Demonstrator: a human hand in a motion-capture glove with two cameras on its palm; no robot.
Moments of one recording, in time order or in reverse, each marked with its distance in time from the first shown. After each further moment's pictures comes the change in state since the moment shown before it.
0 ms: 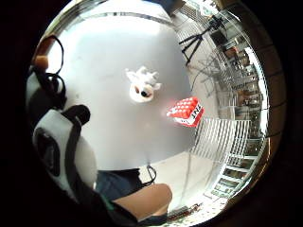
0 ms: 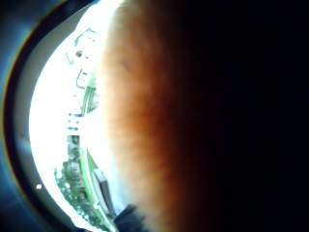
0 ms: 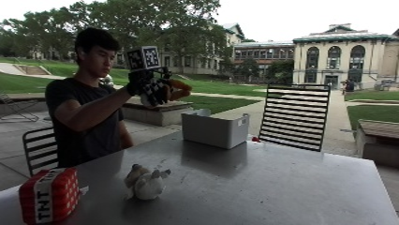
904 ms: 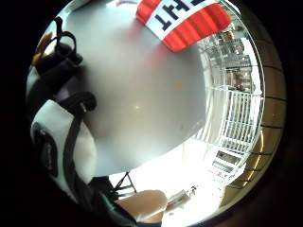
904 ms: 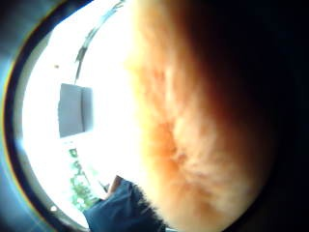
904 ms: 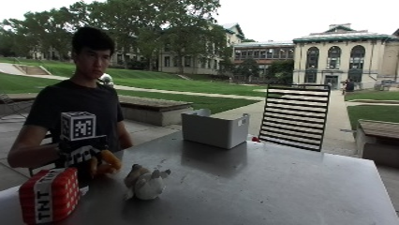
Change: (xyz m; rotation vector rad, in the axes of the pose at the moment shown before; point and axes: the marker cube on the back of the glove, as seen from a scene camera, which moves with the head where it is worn) arm 0.206 0.192 0.184 -0.196 0.158 0.198
